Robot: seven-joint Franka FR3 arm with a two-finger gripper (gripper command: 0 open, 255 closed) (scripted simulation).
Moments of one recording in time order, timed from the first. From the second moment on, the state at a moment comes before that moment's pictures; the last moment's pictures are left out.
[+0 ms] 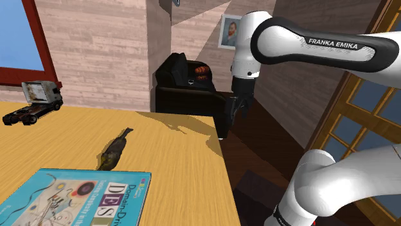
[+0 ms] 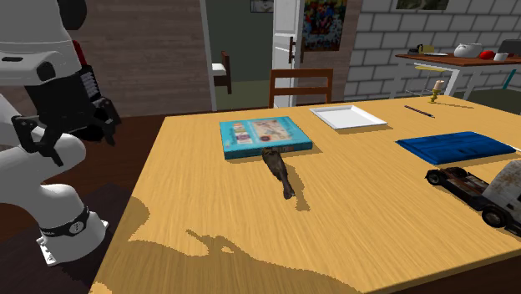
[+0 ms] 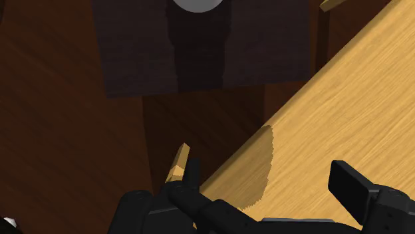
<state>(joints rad) 0.00 -0.76 0.06 -2.32 0.06 1.48 0.15</state>
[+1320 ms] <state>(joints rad) -0.02 -0.17 0.40 -1.91 0.11 1.64 0.78</state>
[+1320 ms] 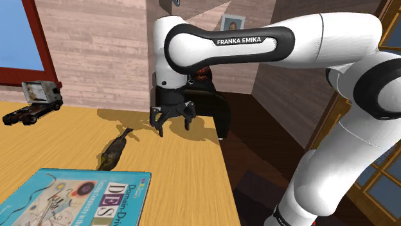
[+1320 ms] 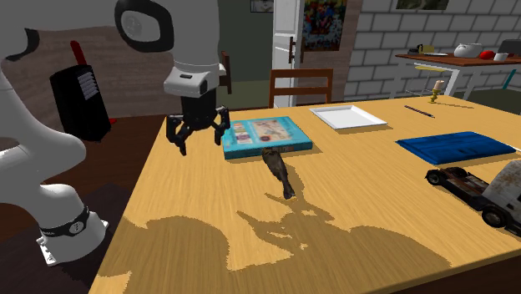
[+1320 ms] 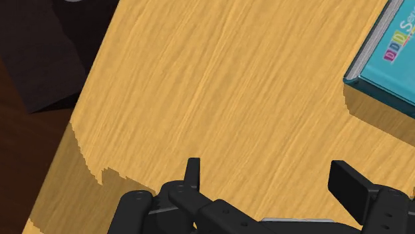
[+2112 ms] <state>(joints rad) 0.12 0.42 0.46 -1.32 -0.10 1.56 1.19</state>
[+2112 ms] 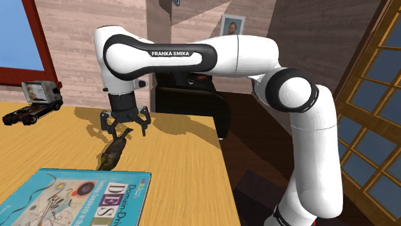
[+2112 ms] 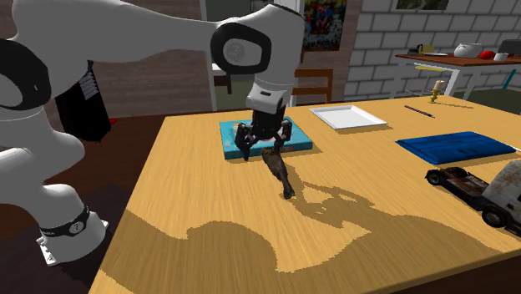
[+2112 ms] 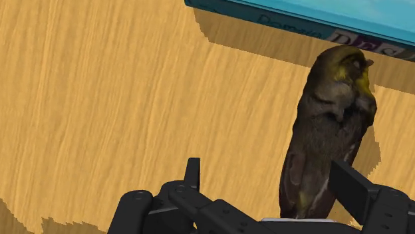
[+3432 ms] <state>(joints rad) 0.19 0.63 0.43 -1.12 -0.16 1.56 1.27</state>
